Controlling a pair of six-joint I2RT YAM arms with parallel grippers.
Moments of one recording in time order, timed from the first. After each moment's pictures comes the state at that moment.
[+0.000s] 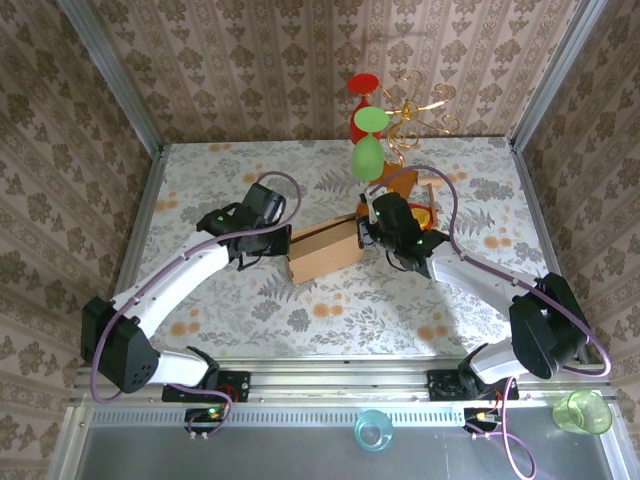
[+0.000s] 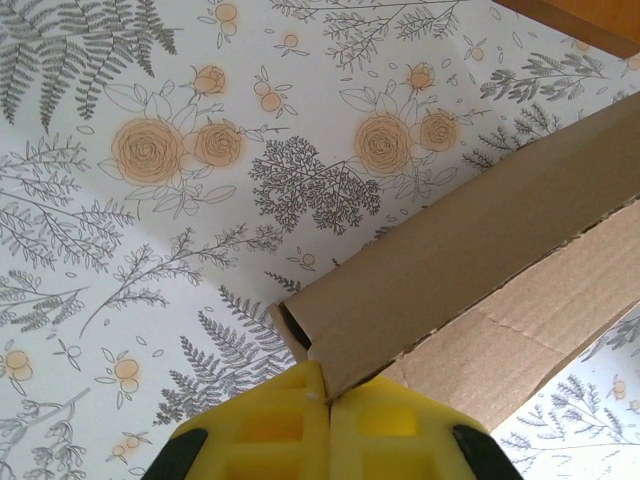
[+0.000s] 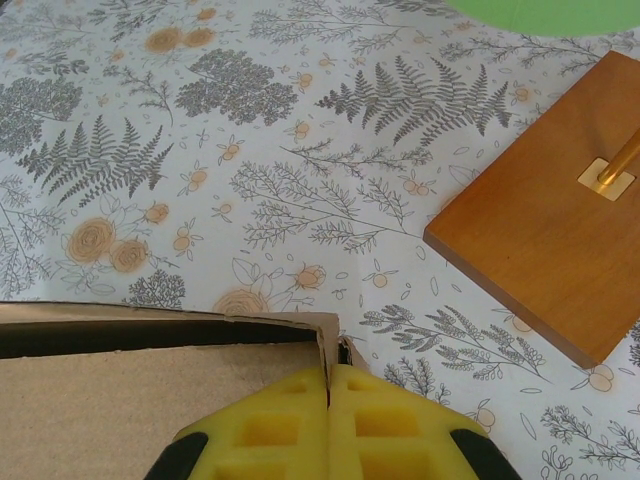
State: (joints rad) left arm -0.64 1.36 1.17 -0.83 0.00 -0.49; right arm 0.59 1.45 0.94 -0.11 0.12 0.24
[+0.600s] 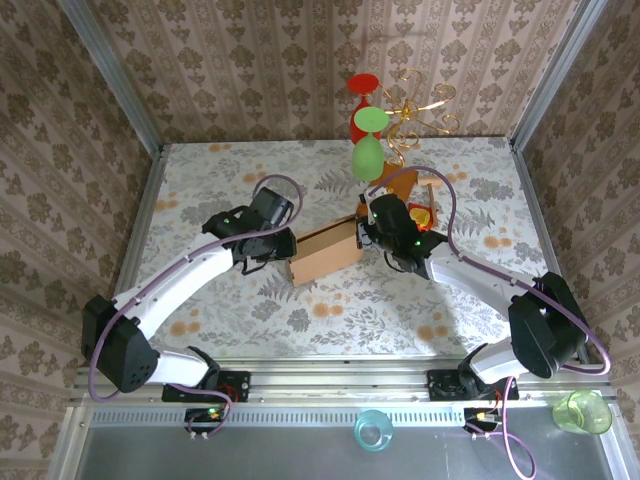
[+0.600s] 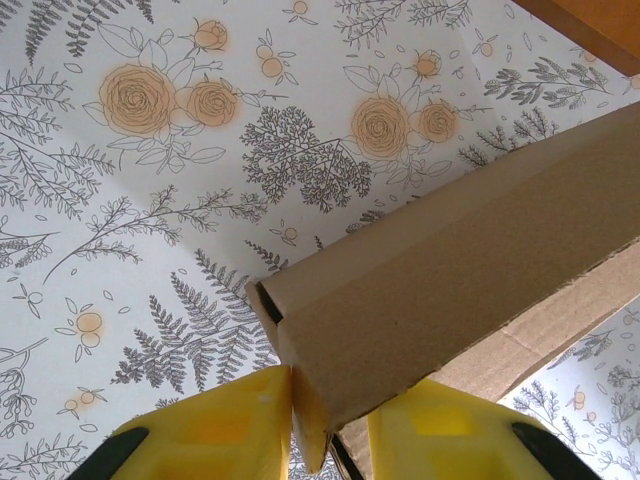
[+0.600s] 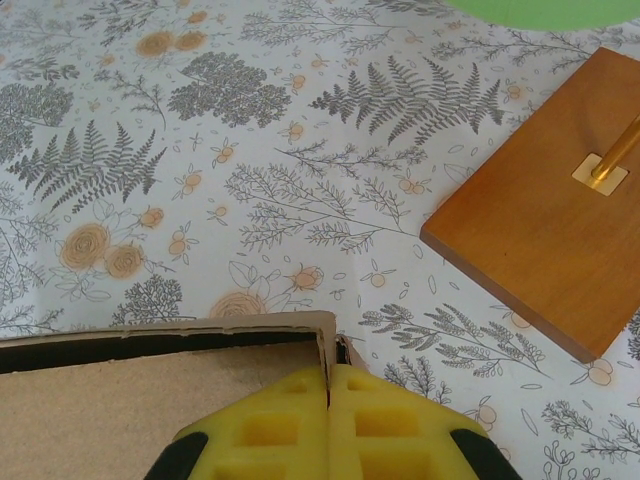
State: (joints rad) left arm -0.70 1.36 1.17 -0.86 -0.04 -0.65; right arm 0.60 1.45 0.94 -0.11 0.16 0.27
